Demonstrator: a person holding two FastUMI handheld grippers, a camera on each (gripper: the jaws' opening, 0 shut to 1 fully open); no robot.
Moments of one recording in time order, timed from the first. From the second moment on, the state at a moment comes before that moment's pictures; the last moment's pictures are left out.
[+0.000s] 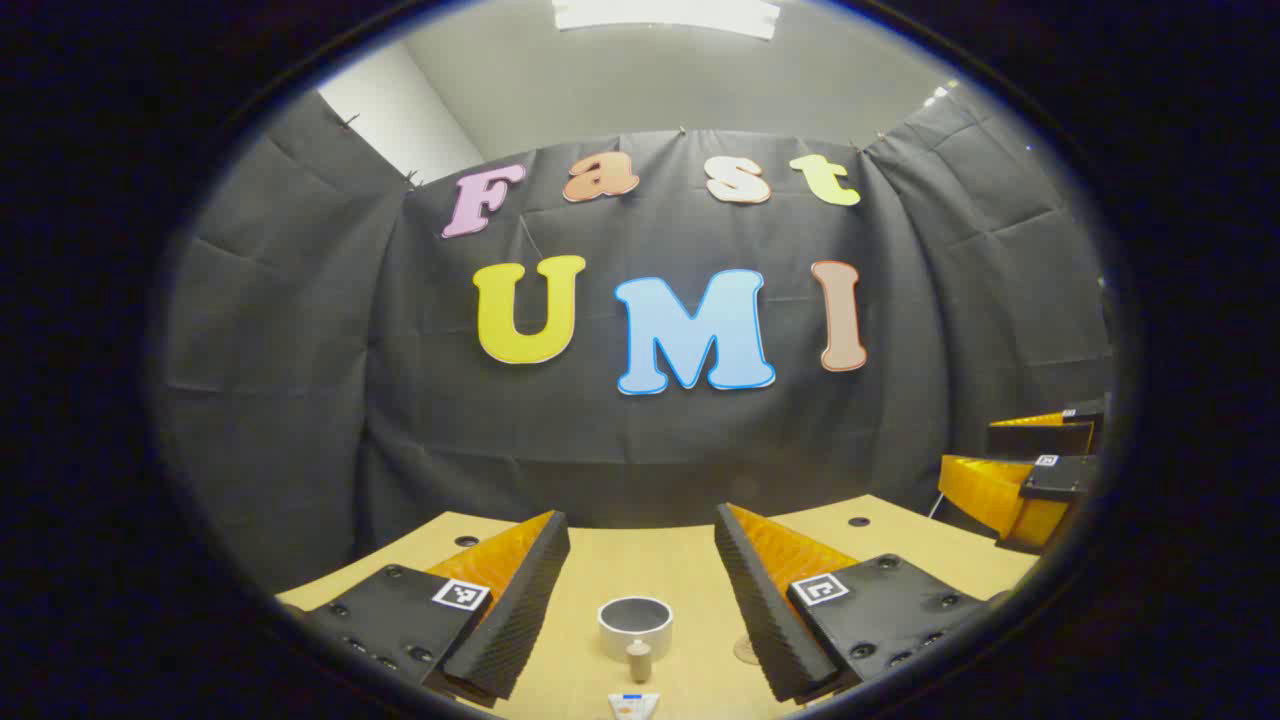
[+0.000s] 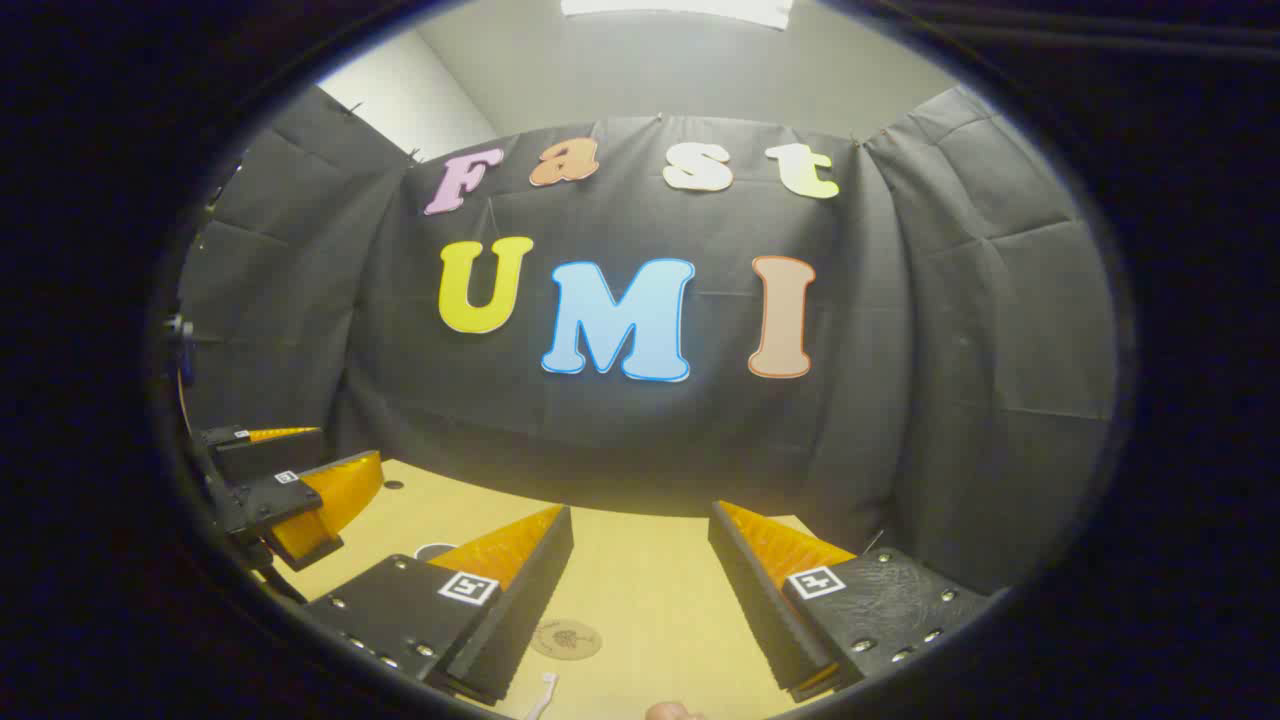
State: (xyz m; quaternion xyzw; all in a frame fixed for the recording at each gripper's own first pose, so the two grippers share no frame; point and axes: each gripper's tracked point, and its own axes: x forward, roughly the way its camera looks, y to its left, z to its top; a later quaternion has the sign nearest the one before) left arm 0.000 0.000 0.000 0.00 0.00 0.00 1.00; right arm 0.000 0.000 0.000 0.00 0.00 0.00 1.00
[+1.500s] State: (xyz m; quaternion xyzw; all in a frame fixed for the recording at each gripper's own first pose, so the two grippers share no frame) left arm -0.011 0.004 -0.180 -0.05 0.33 -0.07 0.94; right arm -0.021 0.068 -0.161 0.08 0.36 0.03 0.93
